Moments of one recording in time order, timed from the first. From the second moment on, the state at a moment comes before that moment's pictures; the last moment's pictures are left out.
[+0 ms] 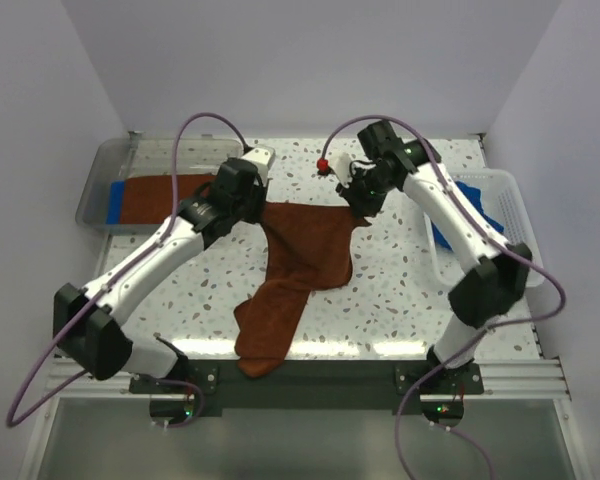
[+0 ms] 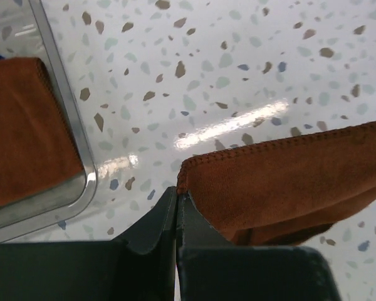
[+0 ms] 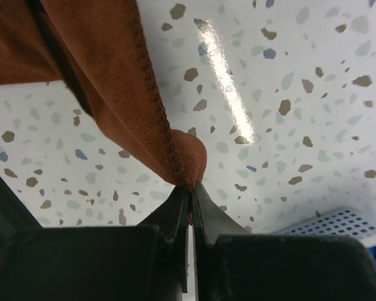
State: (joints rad) left arm -0.59 1.36 1.24 -0.52 -0.18 -0.17; right arm 0.47 1.66 1.75 -1.19 -0.26 -0.63
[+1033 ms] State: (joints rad) left arm -0.45 2.03 1.51 -0.34 -0.14 -0.12; right arm 0.19 2.31 1.93 -0.86 -0.44 -0.40
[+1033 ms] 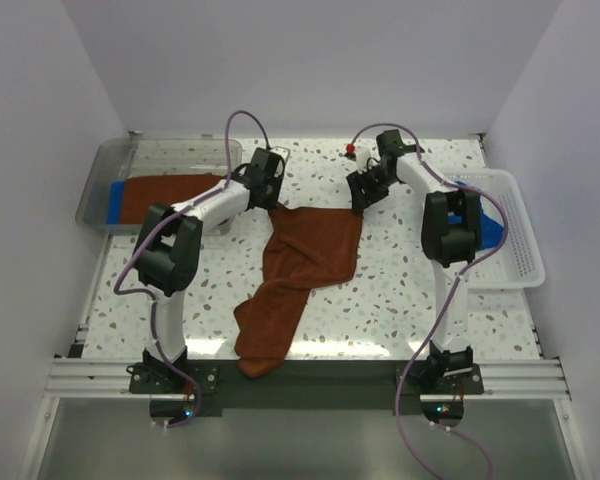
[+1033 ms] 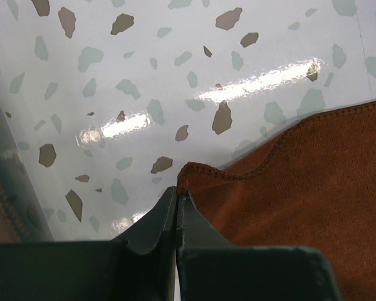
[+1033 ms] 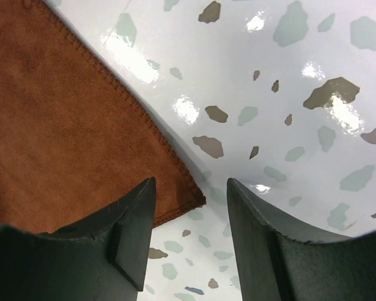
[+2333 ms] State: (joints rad) left arm -0.37 1.89 1.51 -0.30 -0.06 -0.05; right arm 0.18 2.06 1.84 -0.73 -0.40 -0.16
